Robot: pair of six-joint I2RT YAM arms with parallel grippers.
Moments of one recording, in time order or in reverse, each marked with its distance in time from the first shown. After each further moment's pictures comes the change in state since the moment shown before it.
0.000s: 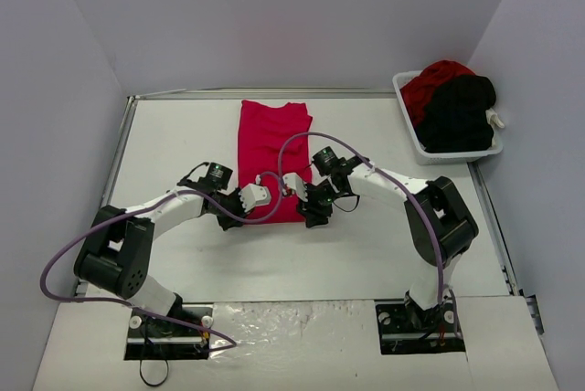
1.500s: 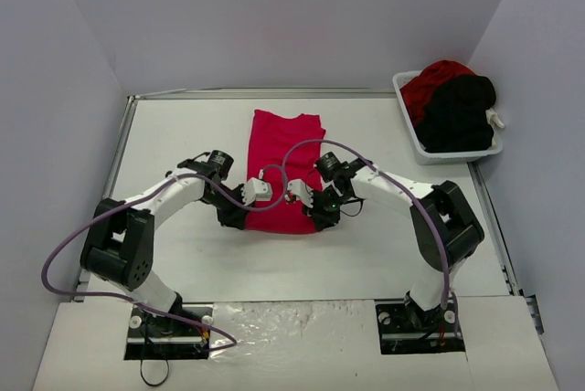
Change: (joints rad) left arm 0.022 0.056 0.183 -0.326 0.150 0.100; right arm 0.005 -0.028 -0.037 -0.069 0.096 0.050
